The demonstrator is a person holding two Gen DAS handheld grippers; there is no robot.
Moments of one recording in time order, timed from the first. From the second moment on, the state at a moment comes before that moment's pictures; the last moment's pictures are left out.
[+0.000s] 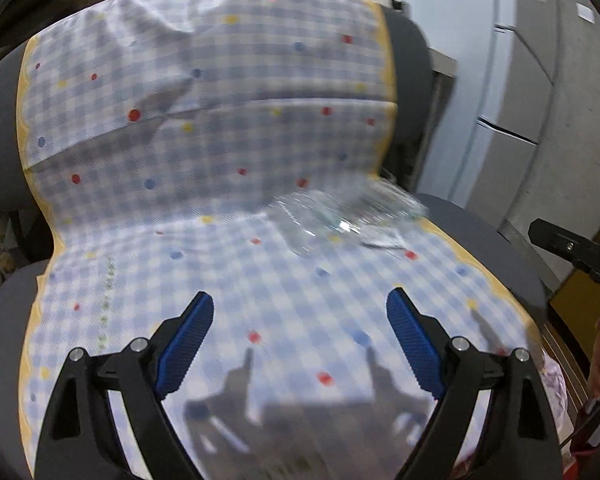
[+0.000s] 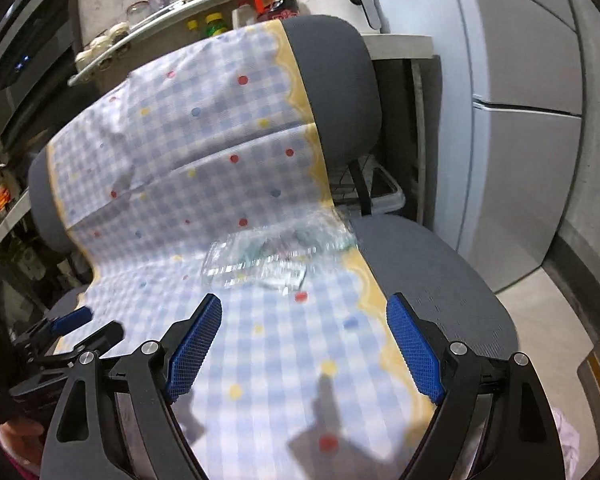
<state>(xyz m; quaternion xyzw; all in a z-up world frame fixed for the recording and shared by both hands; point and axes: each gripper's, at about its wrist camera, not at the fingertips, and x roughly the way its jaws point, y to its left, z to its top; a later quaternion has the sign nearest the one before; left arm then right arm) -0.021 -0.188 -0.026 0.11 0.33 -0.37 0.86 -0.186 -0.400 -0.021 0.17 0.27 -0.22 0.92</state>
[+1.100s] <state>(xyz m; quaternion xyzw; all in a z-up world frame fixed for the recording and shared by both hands) -0.028 -0.228 -0.077 0.22 0.42 -0.44 0.76 -0.141 -0.436 -0.100 0.21 0.43 -0.16 0.86</state>
